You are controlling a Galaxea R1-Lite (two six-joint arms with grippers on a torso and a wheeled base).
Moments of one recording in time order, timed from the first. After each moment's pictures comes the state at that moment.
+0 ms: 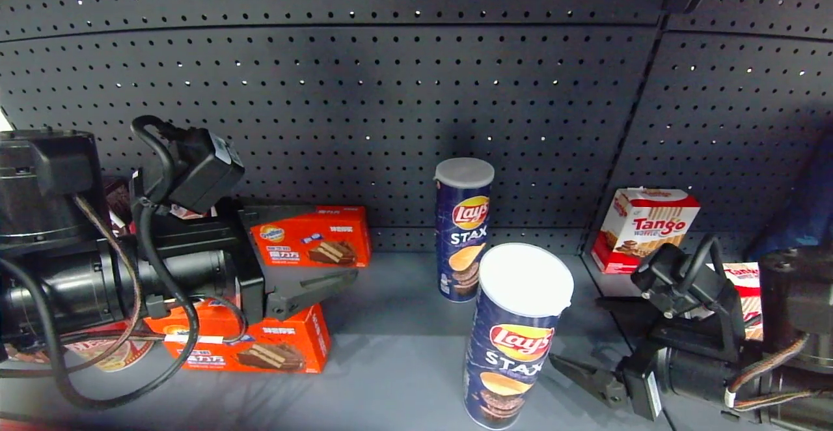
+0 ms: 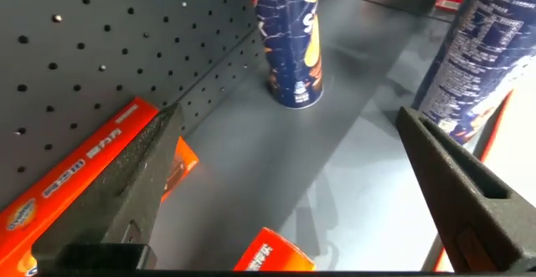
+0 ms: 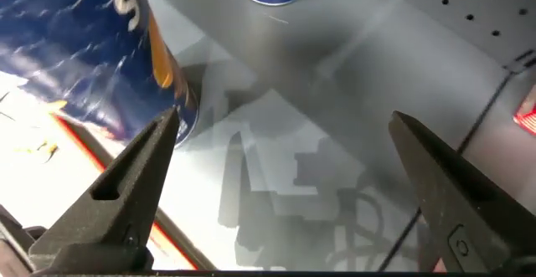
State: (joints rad) left arm -0.31 1.43 -0.73 -0.45 -0.54 0.30; right arm 0.63 1.40 -0.48 -0.51 0.02 -0.15
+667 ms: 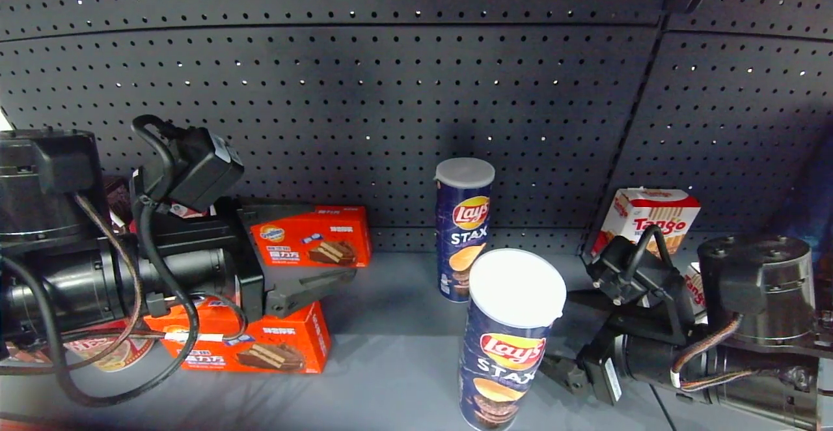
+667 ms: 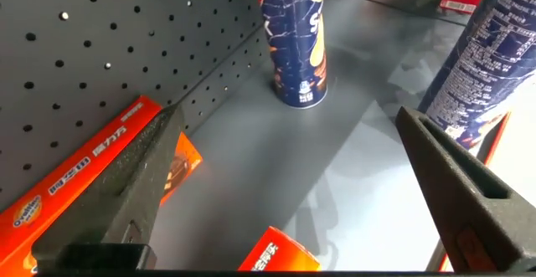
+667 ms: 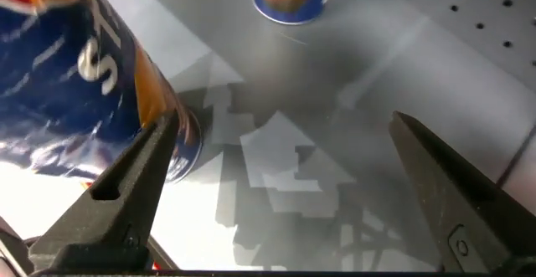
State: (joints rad) left arm -0.31 1.44 -0.73 -0.45 -0.54 0.30; right arm 0.67 1.51 -0.56 -0.52 0.02 -0.15
